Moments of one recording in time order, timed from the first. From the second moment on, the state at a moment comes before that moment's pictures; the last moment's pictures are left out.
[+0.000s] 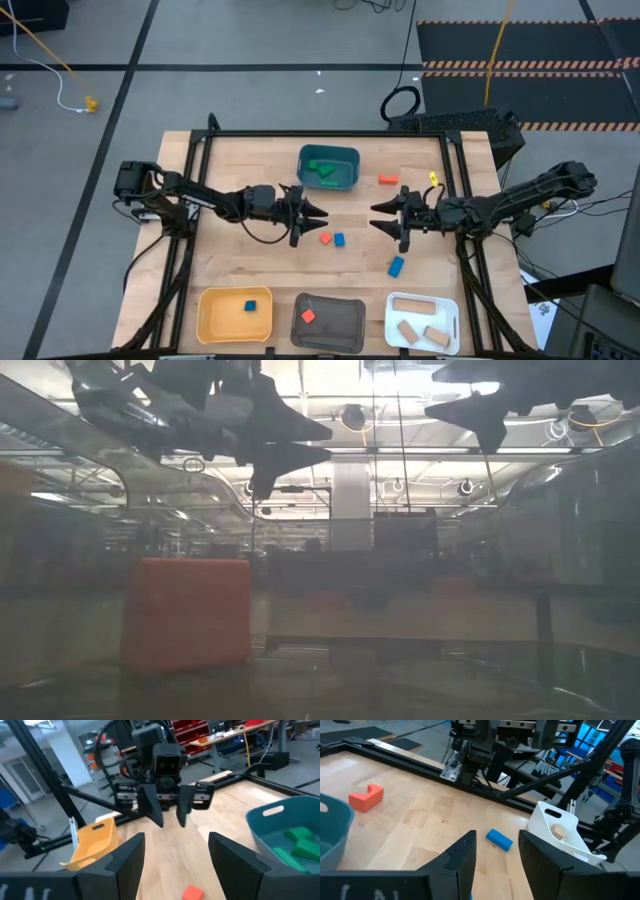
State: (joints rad) left arm 0.01 1.59 0.64 0.82 0.13 -0.35; right arm 0.26 0.89 0.37 0.43 0.36 0.38
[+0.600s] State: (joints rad) left arm -0.03 1.59 0.64 0.86 0.10 -0.39; right arm 0.00 0.91 0.37 0.20 0.83 0.07
